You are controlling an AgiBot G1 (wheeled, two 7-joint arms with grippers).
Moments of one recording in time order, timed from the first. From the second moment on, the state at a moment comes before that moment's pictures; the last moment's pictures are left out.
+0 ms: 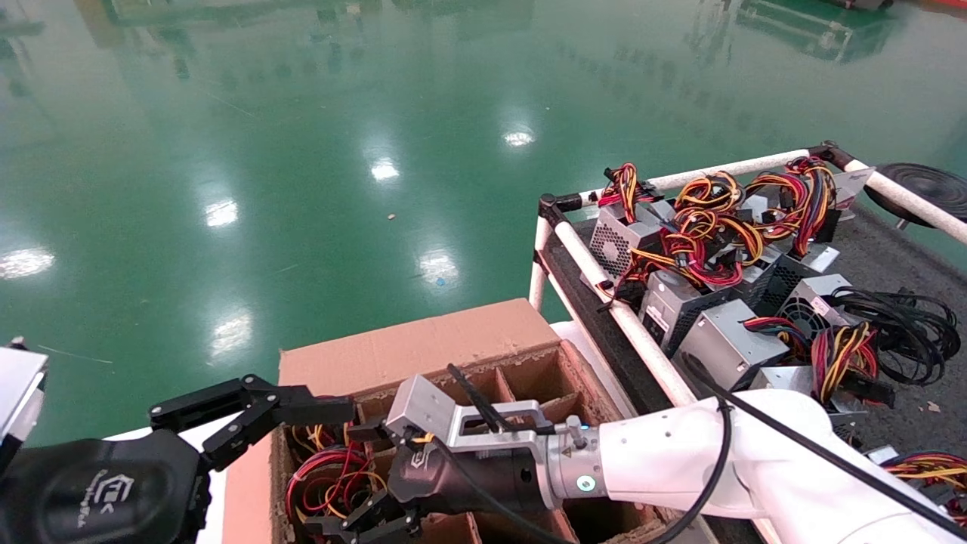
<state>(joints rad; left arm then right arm) -1.09 0.58 0.36 -1.27 0.68 1.47 -0.15 1.45 -1.37 -0.77 0.38 -1.08 -1.26 -0.19</state>
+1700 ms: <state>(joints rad) -1.09 0.58 0.36 -1.27 0.68 1.47 -0.15 1.44 -1.36 -1.10 0.48 -0.76 -1.06 -0.15</state>
